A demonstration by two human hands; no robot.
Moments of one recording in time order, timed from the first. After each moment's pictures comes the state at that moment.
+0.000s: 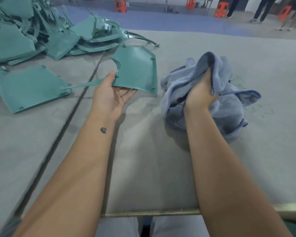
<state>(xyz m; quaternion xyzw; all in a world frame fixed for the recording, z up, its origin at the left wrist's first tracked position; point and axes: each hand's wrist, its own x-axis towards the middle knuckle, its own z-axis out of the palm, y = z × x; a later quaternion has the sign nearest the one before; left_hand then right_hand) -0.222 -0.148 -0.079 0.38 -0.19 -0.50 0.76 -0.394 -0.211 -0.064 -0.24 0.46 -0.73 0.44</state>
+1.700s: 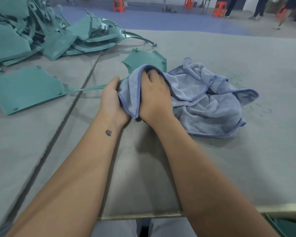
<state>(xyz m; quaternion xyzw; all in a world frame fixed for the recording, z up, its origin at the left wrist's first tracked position) -0.250 -0.136 -0.076 0.33 -0.14 -0.61 0.71 -0.337 -0.174 -0.090 -0.83 0.42 -0.37 -0.04</state>
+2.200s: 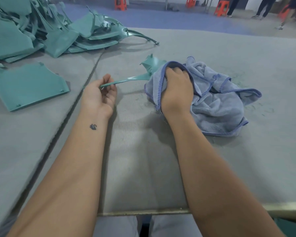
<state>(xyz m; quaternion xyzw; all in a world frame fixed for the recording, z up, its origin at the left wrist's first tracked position) -0.209 -0.138 -0.075 0.33 0.00 -0.49 0.80 -0.369 -0.200 -0.086 -0.76 0.50 -0.42 -0.03</state>
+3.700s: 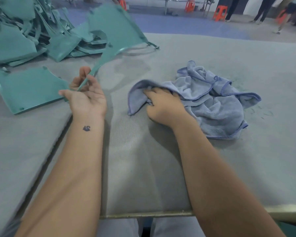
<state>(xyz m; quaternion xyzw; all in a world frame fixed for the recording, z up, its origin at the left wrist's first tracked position) -0.191 -0.127 -0.066 0.04 0.05 -0.39 0.92 -0.362 -0.195 -0.093 -0.88 0.44 -0.13 0.05</state>
